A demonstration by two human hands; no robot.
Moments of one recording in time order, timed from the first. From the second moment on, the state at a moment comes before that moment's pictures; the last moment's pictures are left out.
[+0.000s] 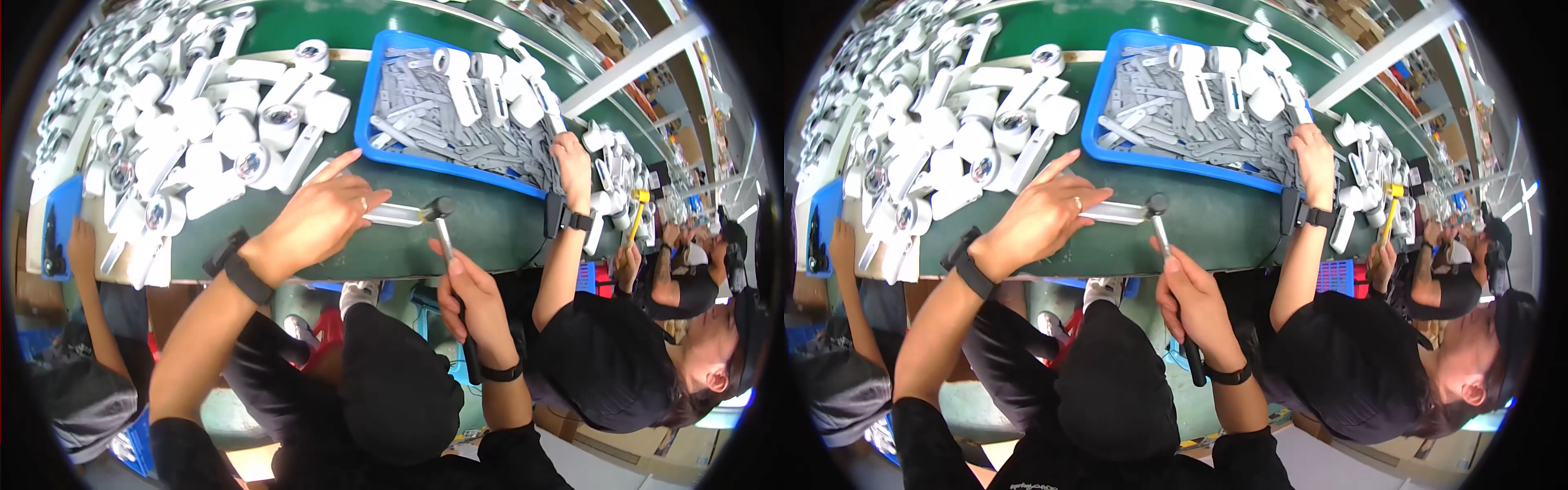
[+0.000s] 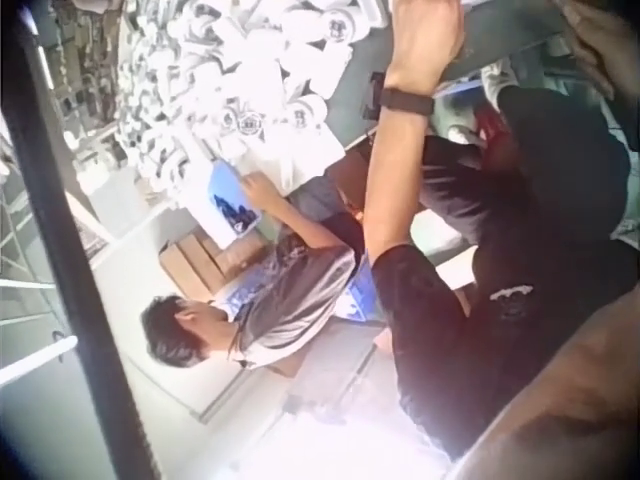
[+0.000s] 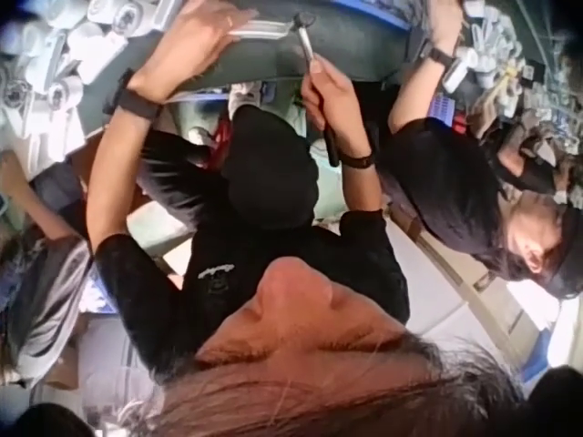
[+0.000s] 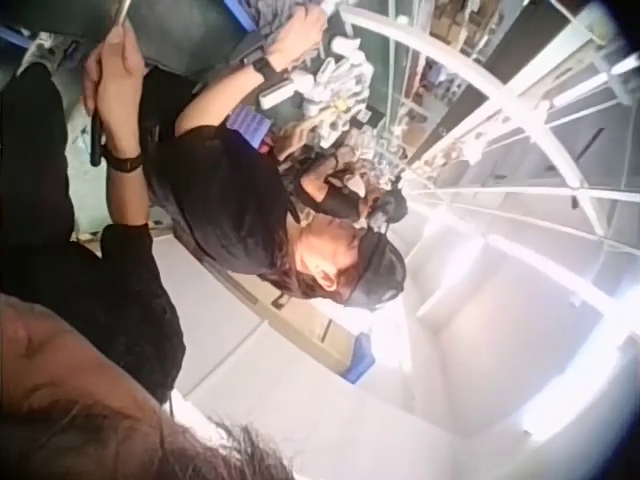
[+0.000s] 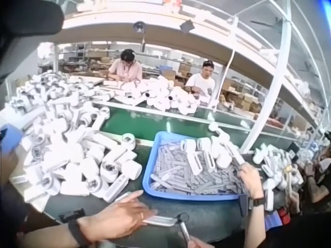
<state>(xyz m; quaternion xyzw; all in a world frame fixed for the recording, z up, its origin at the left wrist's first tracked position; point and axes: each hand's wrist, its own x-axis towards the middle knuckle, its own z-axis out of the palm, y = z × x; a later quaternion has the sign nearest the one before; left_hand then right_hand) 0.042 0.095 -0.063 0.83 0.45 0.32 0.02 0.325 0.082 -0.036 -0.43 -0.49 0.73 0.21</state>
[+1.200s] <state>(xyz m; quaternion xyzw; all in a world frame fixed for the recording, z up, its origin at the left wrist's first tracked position) 0.024 -0.004 -0.108 0.62 0.62 0.47 -0.05 0.237 0.089 -0.007 -0.29 -0.63 0.70 0.13</state>
